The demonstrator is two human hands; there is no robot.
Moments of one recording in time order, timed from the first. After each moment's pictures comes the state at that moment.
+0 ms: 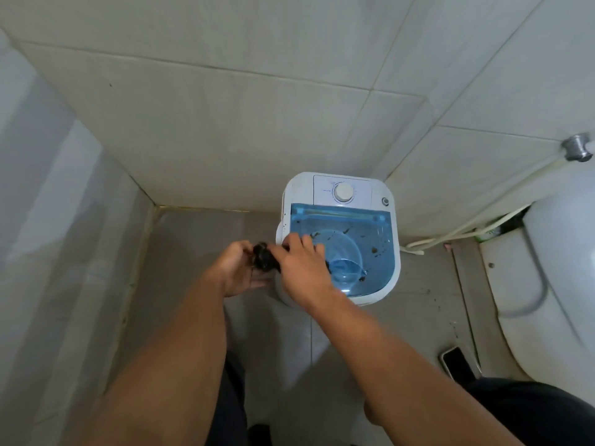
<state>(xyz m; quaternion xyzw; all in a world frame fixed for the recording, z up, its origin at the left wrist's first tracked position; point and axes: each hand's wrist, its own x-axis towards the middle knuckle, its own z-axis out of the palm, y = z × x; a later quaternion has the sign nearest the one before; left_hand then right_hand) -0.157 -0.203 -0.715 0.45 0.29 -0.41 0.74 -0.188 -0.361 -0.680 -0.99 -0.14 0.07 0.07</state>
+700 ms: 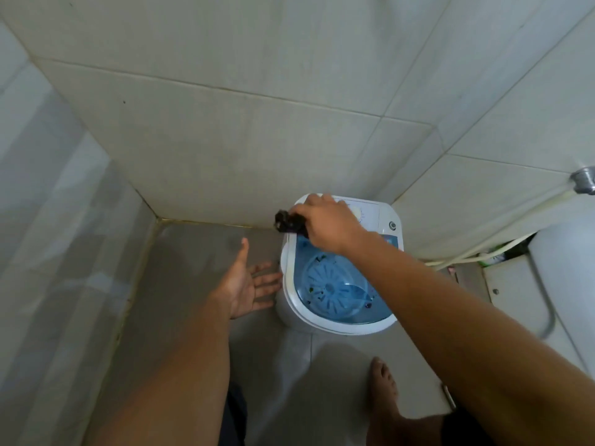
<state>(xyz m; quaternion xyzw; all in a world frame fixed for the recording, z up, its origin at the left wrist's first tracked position) -0.151 -0.206 -0.710 0.46 0.33 -0.39 0.73 -0.065 -0.398 -0.623 -0.97 -0.23 0.09 -0.01</state>
